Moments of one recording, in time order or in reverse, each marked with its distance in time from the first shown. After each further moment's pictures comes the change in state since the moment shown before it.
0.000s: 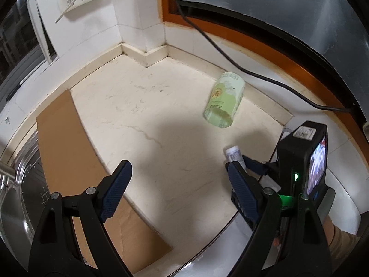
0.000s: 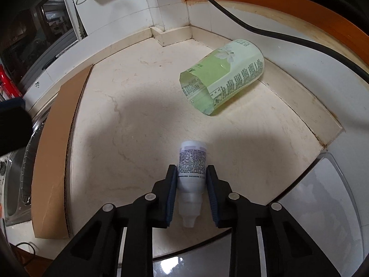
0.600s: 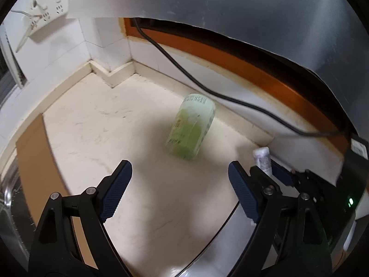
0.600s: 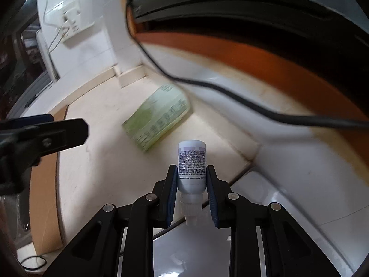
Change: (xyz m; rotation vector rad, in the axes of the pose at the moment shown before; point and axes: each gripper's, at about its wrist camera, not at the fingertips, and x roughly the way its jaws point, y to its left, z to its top) left arm 0.034 -0.057 0.052 0.044 -0.027 -0.096; right arm -0.064 -0.069 0.009 0.140 -0.151 -0.143
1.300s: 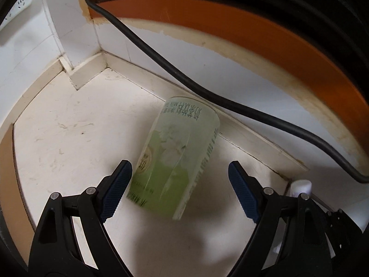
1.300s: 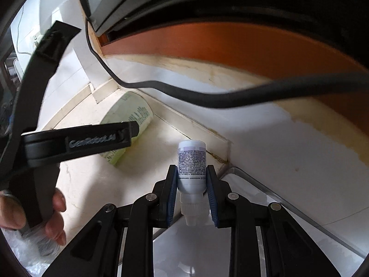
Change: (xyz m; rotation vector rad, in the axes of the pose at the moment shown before) left arm 0.131 -0.033 0.033 0.021 0.046 0.017; right arm 0.028 -0.047 -0.006 0.154 -0.017 -0.024
